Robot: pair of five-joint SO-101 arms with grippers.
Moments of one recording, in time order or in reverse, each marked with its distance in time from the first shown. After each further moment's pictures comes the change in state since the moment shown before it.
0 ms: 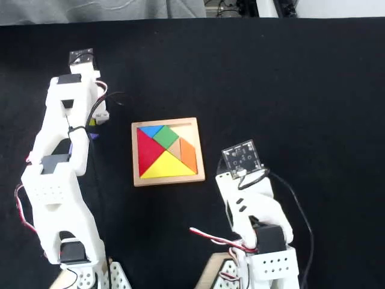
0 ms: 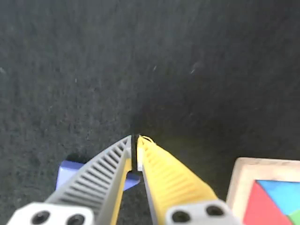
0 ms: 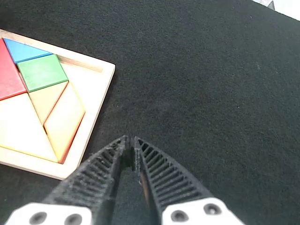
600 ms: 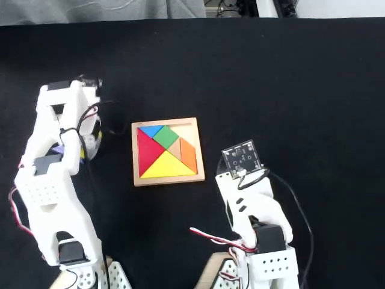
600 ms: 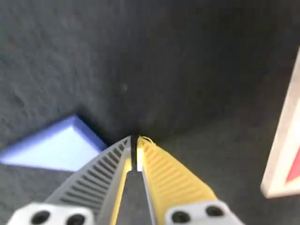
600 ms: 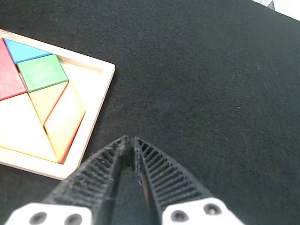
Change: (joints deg) left arm -4.4 0.5 4.7 18.7 -20.5; right arm 0.0 0.0 0.0 0.0 0.0
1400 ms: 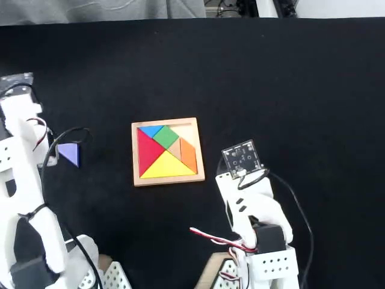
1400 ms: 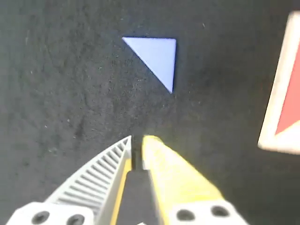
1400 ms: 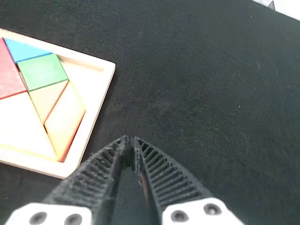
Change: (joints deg) left arm -13.5 -58.5 31.2 -0.1 5.1; right arm 0.0 0.0 0.0 0.5 0.0
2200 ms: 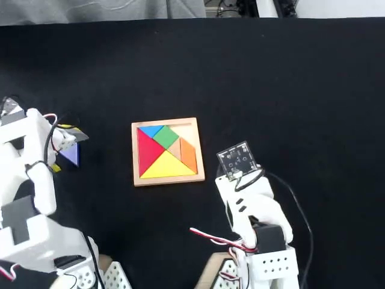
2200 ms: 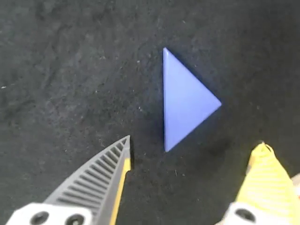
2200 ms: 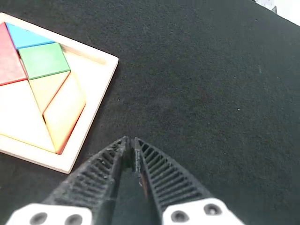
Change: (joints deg) left arm 0.3 27.3 1.1 -17.8 38.9; right arm 0.0 0.0 0.0 0.7 4.2
